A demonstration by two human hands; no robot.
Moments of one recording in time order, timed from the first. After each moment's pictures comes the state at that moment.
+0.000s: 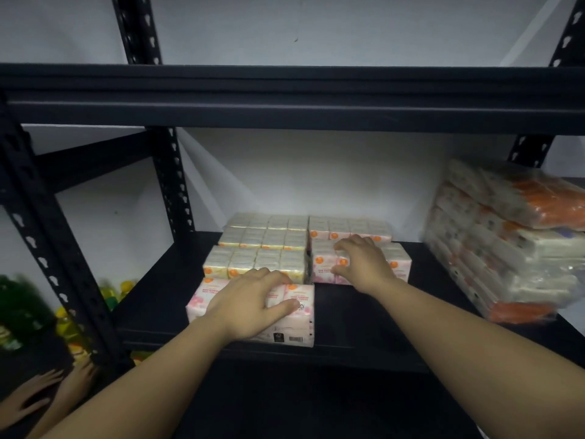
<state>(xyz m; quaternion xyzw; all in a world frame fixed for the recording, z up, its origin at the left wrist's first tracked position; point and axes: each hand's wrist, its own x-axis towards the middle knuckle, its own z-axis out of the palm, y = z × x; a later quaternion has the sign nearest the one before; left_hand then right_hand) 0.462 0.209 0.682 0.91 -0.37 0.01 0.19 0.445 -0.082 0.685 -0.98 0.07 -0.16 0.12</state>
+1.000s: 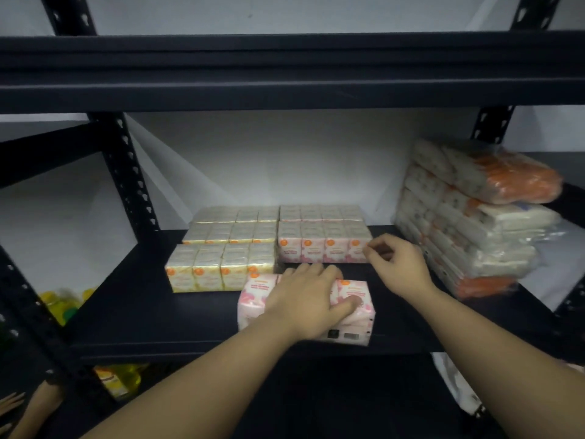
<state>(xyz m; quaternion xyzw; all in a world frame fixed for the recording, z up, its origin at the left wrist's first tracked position) 0.409 0.078 0.686 0.89 -0.43 0.04 0.13 0.363 -0.148 0.672 -0.88 0.14 -0.30 0.35</state>
